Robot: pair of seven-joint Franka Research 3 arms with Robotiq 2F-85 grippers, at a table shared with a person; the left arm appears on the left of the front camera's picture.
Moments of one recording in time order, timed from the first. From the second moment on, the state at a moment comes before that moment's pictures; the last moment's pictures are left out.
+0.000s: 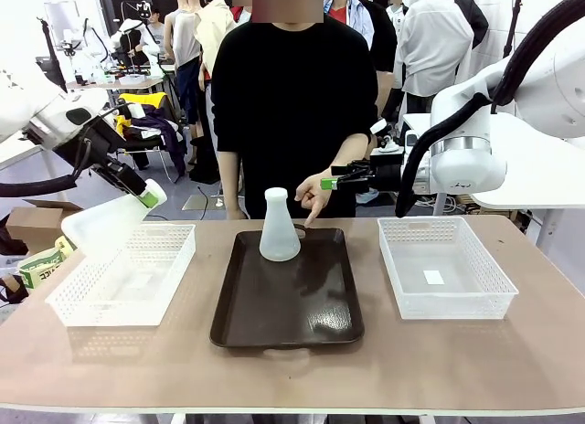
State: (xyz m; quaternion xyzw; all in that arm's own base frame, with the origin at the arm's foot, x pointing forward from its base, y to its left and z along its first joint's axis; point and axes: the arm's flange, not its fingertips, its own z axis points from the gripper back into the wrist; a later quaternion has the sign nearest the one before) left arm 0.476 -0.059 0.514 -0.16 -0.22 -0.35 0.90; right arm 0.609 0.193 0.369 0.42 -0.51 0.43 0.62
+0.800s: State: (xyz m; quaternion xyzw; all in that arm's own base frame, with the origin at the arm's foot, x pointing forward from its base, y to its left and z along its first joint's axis) left arm 0.475 -0.076 0.513 -0.16 -0.23 -0.38 0.88; right arm 0.609 0.193 0.369 0.42 -0.51 0.43 0.62
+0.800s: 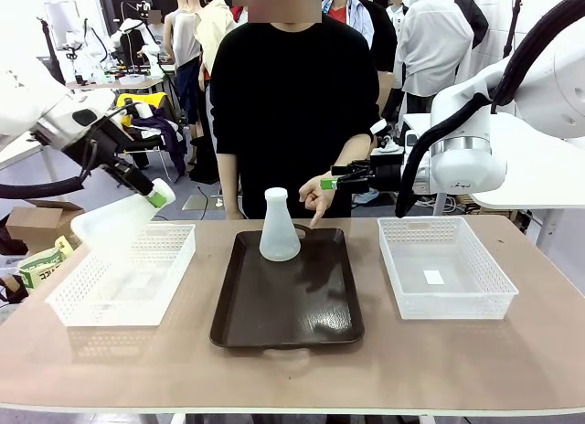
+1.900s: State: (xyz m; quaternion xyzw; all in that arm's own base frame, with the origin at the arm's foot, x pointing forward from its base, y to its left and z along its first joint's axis) left arm 0.457 -0.194 0.451 -0.46 -0.50 -0.59 0.43; right arm 0.609 0.193 0.369 0.42 -0.51 0.43 0.62
